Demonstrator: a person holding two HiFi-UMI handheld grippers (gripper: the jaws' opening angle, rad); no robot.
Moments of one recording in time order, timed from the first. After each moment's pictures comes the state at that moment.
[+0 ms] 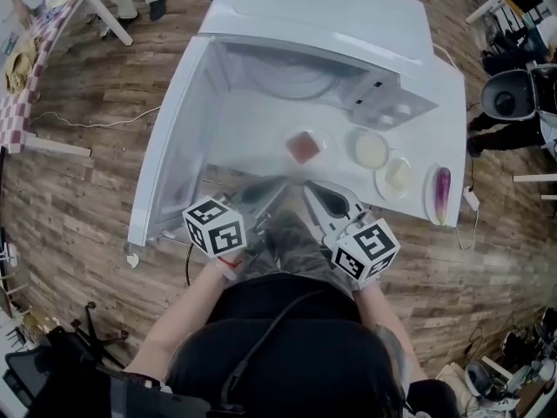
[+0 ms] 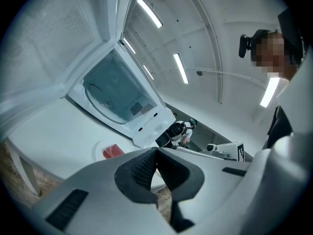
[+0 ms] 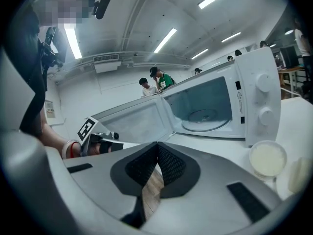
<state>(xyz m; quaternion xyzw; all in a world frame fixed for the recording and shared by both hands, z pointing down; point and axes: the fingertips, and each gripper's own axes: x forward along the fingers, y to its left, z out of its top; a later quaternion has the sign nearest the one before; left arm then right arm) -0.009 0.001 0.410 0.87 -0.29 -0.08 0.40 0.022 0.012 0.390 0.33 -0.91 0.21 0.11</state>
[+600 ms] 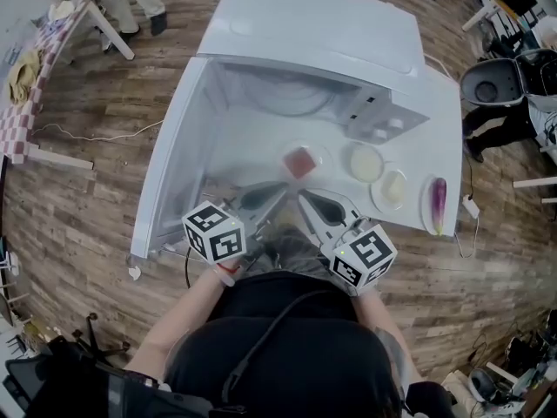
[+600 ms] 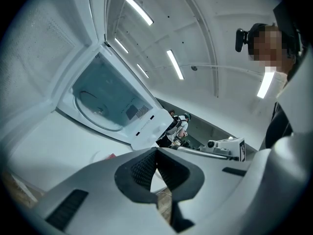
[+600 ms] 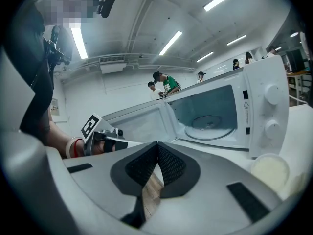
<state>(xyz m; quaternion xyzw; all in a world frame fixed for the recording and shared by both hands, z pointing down) -0.004 -0.012 0.393 0.88 -0.28 -0.06 0.37 0.017 0.006 0.372 0.31 -0.93 0.19 0.10</state>
